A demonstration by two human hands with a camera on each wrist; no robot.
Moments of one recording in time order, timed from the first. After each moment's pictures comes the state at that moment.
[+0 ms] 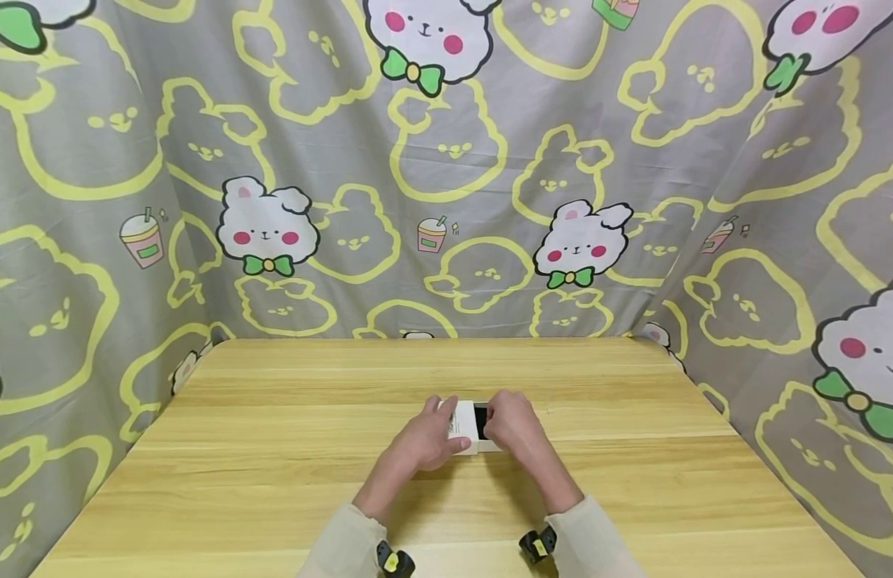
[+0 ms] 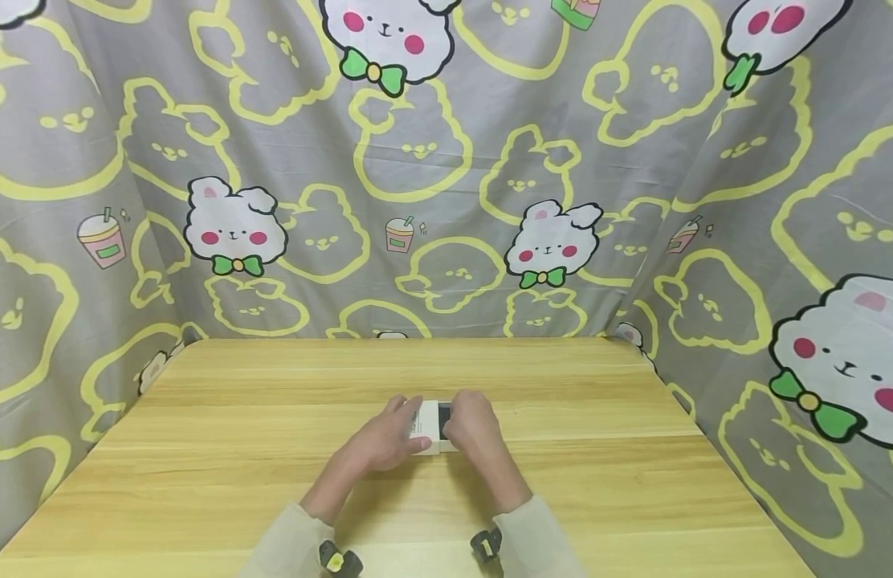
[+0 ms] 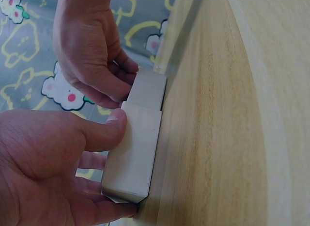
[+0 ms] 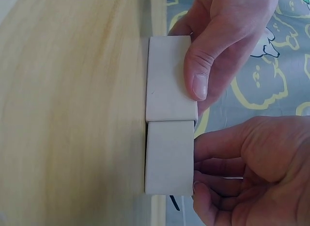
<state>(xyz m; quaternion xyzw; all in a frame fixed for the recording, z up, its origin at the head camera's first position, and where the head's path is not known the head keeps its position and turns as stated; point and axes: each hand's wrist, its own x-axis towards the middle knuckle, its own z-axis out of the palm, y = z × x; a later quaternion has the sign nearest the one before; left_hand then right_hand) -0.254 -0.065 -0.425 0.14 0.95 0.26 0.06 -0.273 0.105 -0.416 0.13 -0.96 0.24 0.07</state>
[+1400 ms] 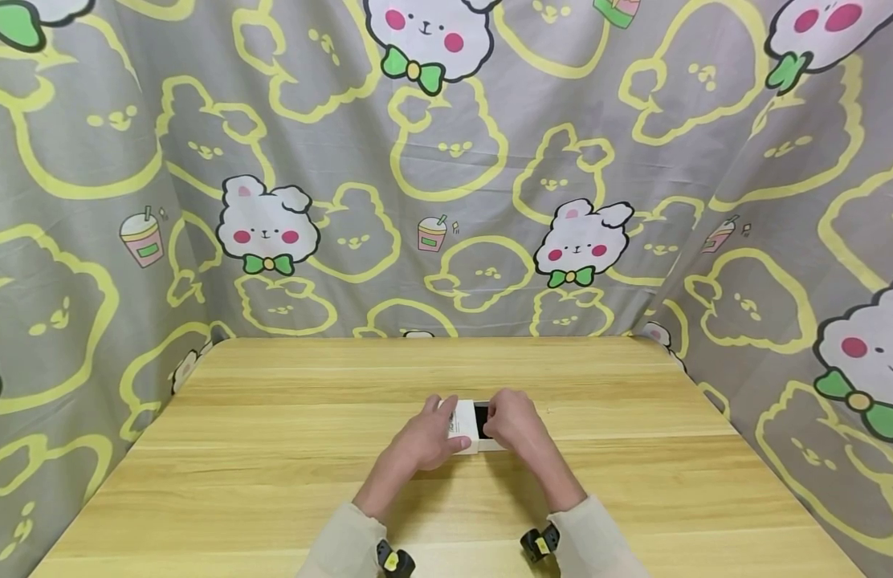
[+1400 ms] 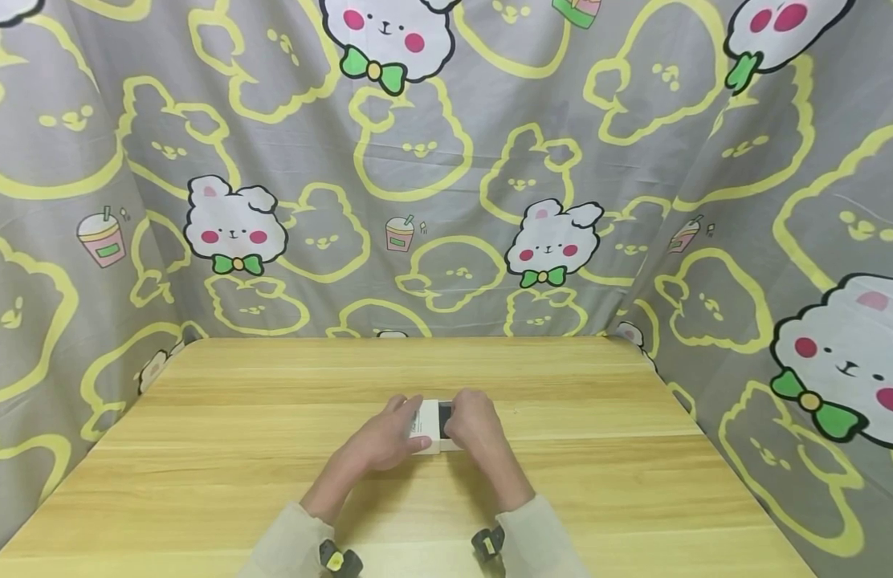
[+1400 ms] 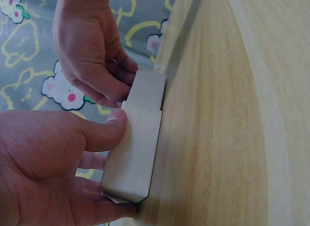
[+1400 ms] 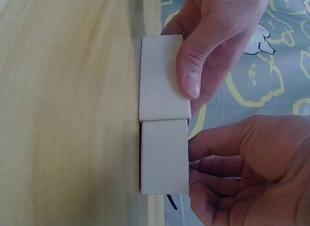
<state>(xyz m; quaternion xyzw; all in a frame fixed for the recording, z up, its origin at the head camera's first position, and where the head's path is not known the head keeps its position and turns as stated) -0.254 -0.065 -0.425 0.14 0.95 0.27 0.07 -0.274 0.107 -0.411 0.10 -0.96 0.27 0.01</state>
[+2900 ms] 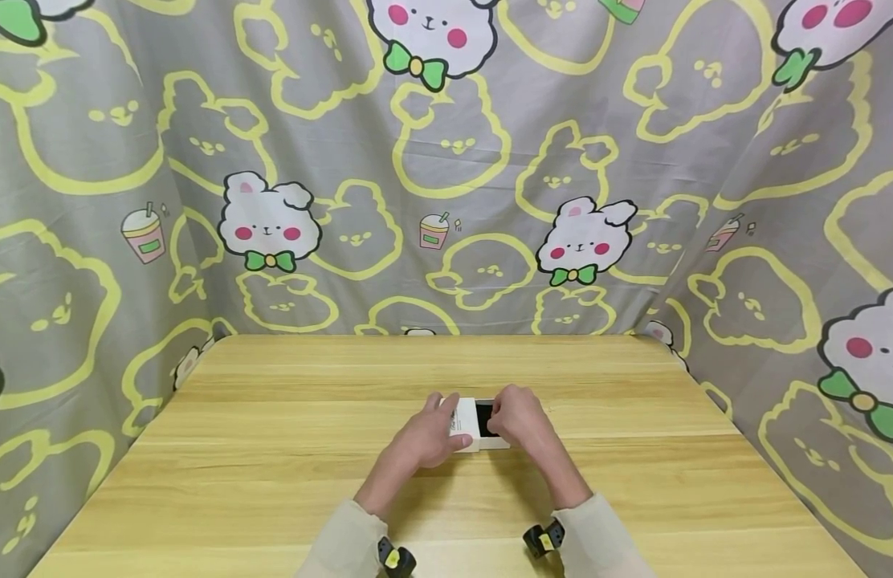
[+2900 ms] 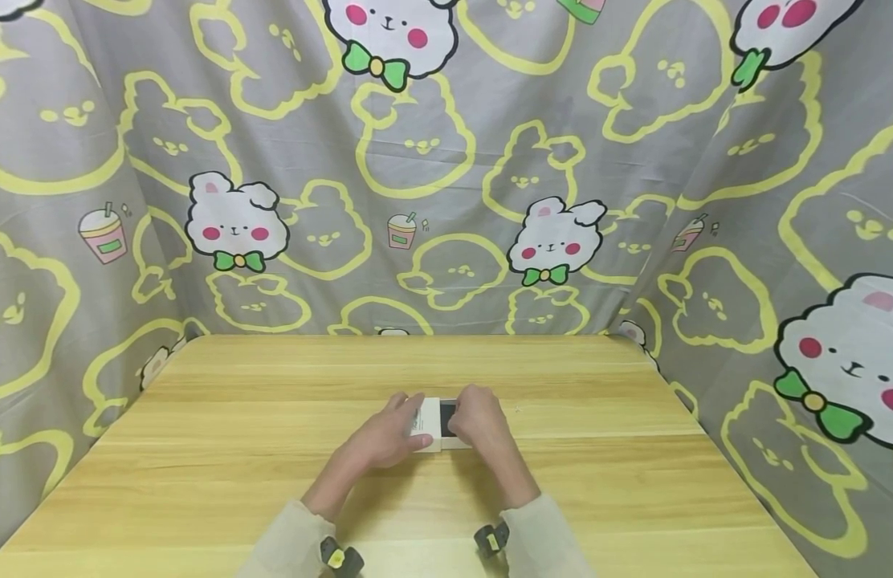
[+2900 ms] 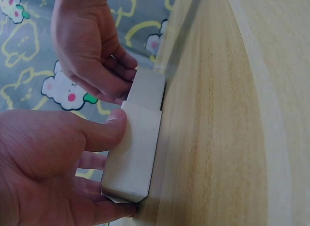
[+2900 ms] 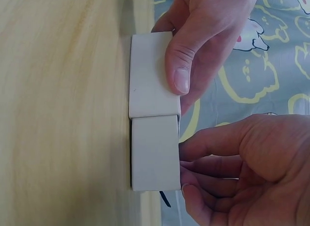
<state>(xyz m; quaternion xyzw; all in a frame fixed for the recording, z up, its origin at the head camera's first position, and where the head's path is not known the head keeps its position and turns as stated) -0.252 -0.065 -0.421 0.13 0.95 0.27 0.08 -0.277 0.112 -0.408 0.09 -0.96 0.28 0.00</state>
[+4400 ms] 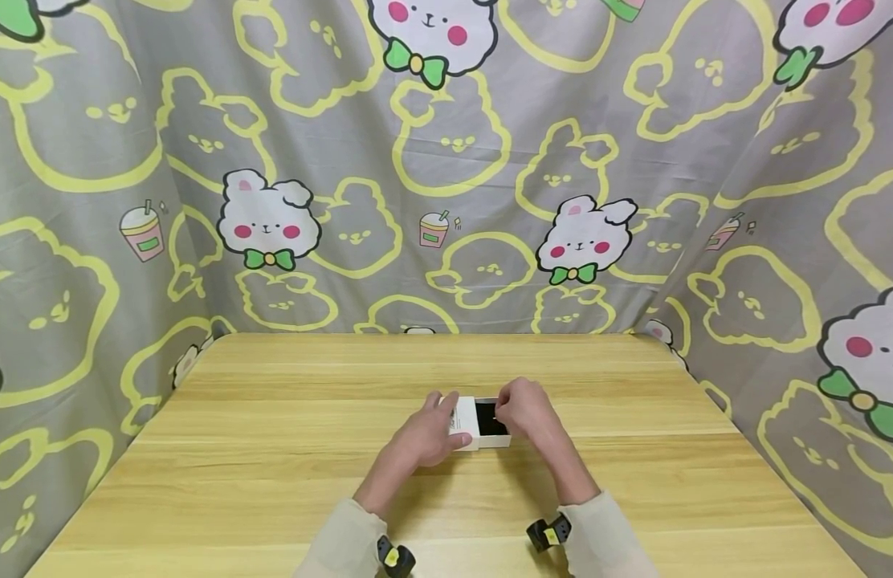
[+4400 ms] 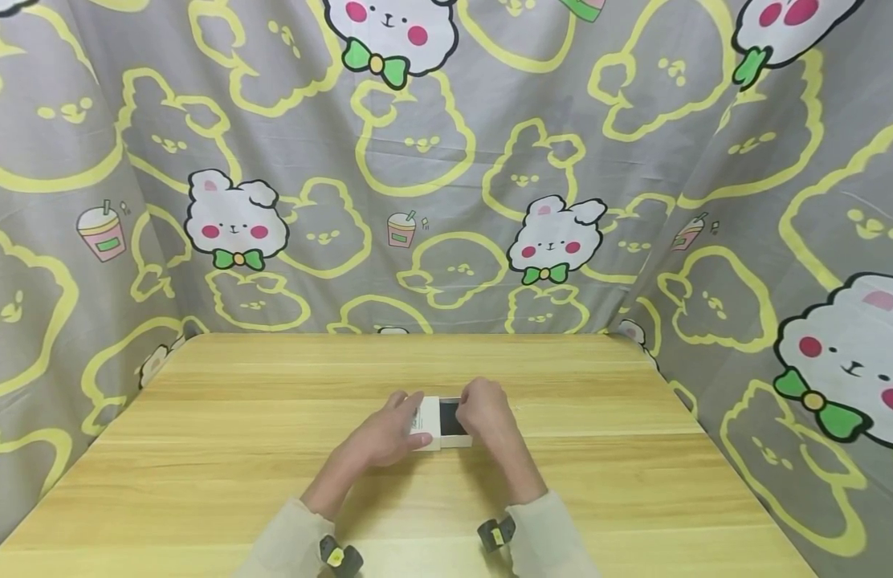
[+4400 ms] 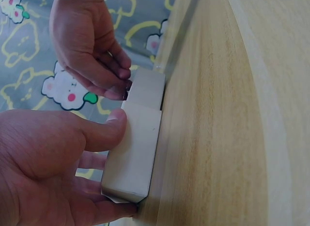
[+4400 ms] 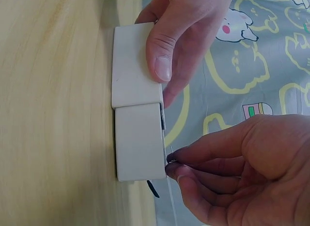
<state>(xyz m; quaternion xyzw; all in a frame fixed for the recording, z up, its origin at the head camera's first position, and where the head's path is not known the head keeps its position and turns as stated) -0.254 -0.066 -0.421 0.14 0.95 0.27 0.07 -0.279 0.120 -0.398 0.09 -0.95 0.29 0.02</state>
